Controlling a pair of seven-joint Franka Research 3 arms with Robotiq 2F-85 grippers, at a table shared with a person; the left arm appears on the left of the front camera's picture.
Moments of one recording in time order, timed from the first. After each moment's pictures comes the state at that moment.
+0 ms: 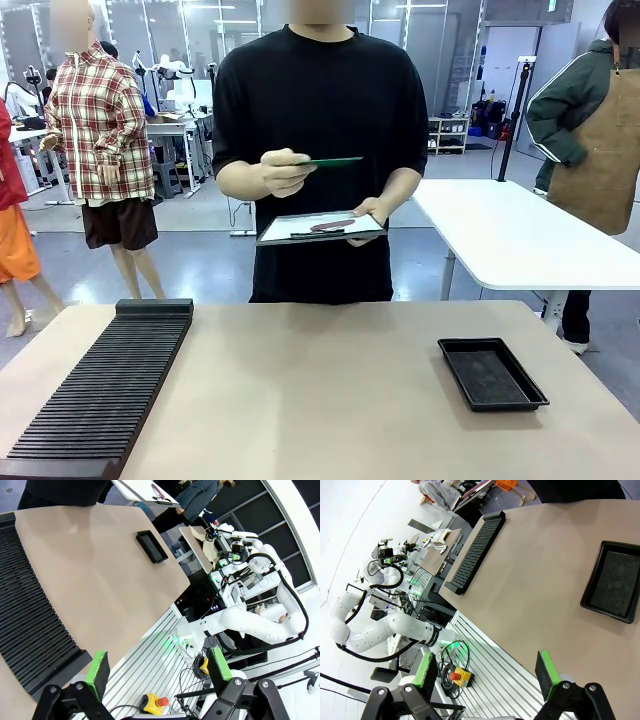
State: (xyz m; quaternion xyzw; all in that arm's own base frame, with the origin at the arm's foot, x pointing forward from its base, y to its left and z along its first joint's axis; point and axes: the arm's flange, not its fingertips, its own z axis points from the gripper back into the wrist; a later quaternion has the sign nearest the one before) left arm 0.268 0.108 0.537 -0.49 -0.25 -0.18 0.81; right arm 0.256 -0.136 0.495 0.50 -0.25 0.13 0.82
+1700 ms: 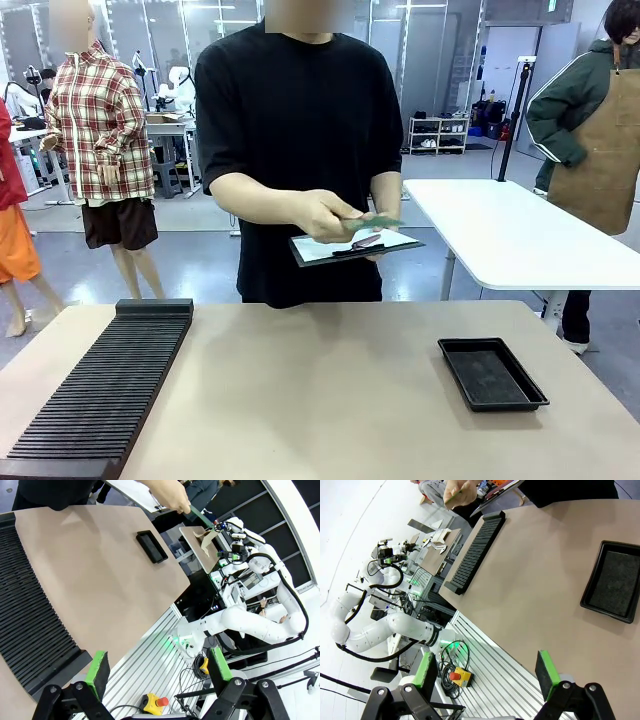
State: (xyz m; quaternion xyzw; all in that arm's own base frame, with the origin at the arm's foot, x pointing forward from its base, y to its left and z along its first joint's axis) left arm 0.268 0.108 0.537 -0.49 -0.25 -0.18 0.81; right arm 0.257 -0.136 0.495 0.50 -0.25 0.13 0.82
